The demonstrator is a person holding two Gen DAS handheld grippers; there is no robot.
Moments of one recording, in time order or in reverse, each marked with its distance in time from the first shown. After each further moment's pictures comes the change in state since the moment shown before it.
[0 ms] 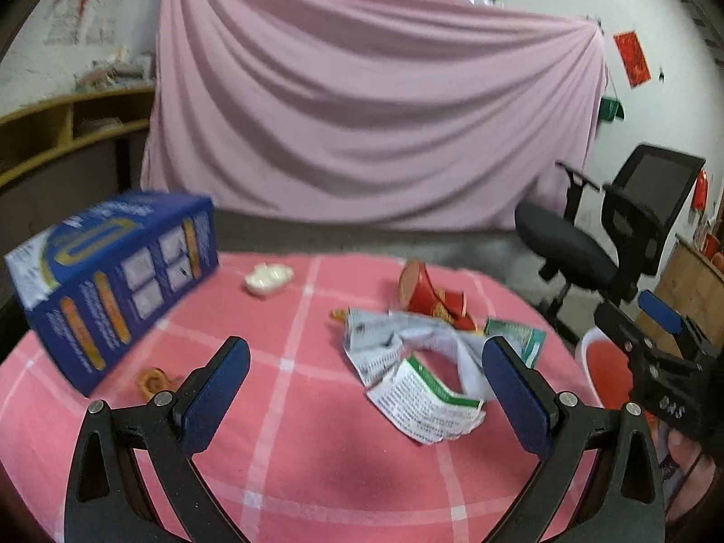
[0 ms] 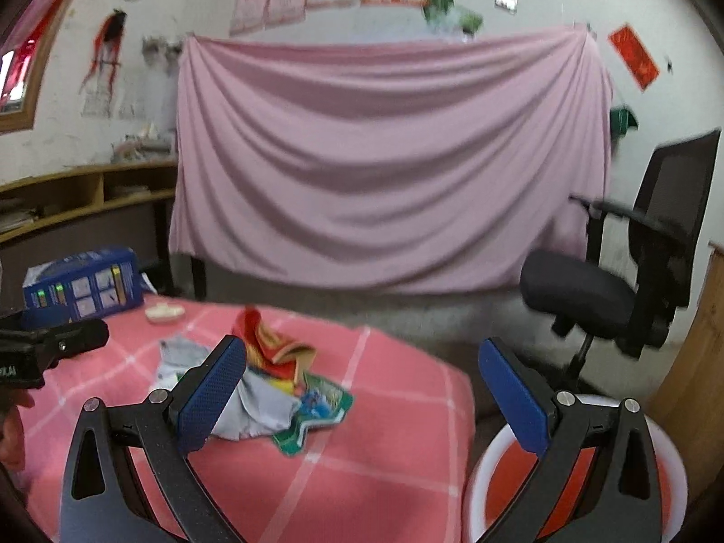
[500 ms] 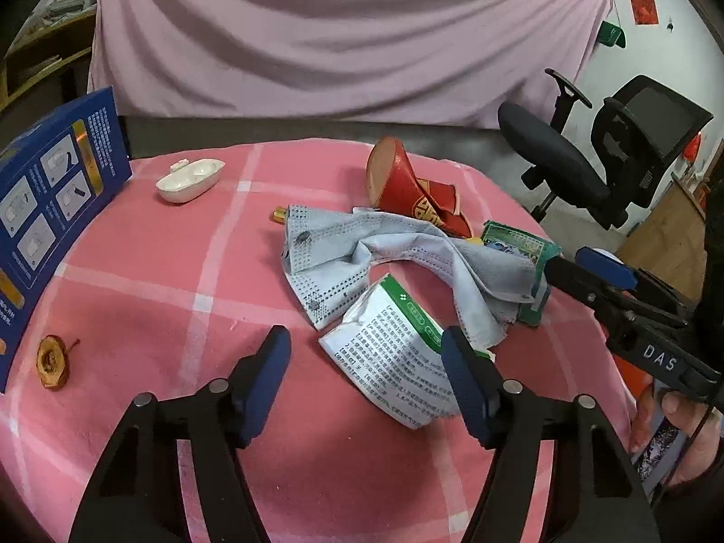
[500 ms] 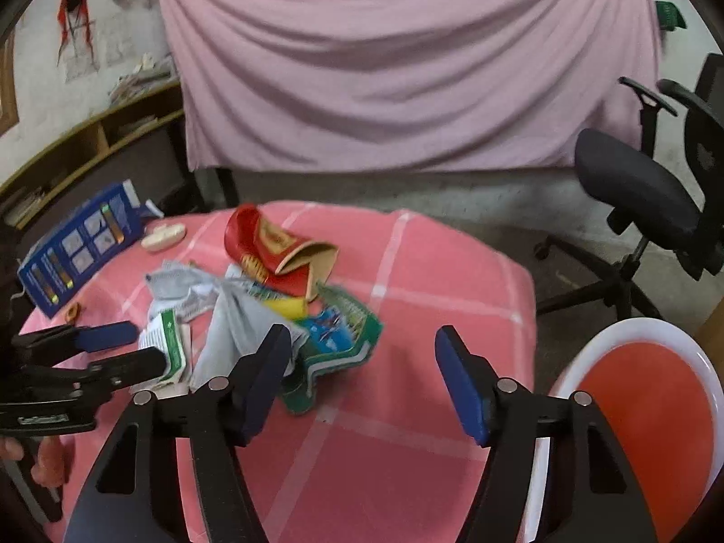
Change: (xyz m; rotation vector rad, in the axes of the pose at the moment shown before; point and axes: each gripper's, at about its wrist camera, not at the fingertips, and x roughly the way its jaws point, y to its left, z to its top) left arm 0.053 -0.007 -0.003 0.024 0.323 -0.094; right arm 0.060 -0.005 -0.015 0.048 0.371 0.160
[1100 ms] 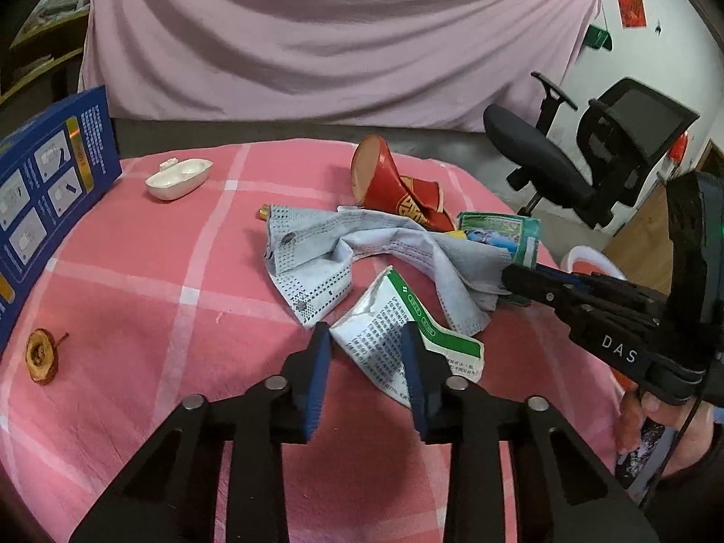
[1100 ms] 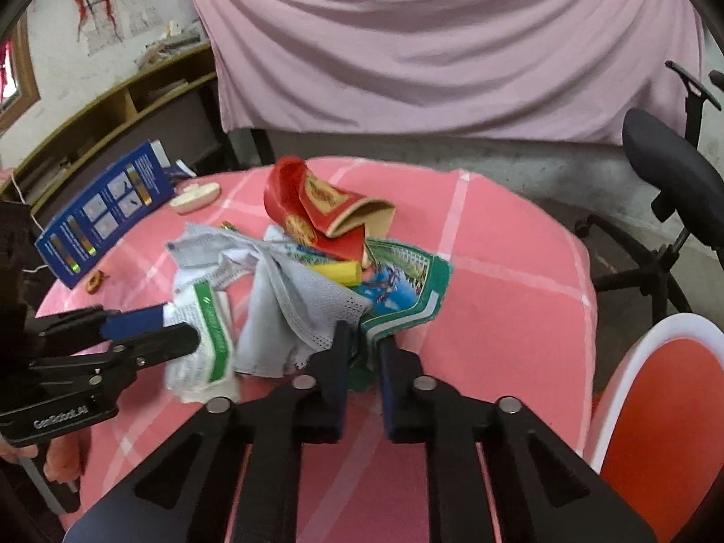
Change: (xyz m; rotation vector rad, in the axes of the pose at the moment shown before) left arm -0.009 0.006 -0.005 -0.008 -0.019 -0.062; right arm 0.010 0.014 0.000 -0.030 0.065 0.112
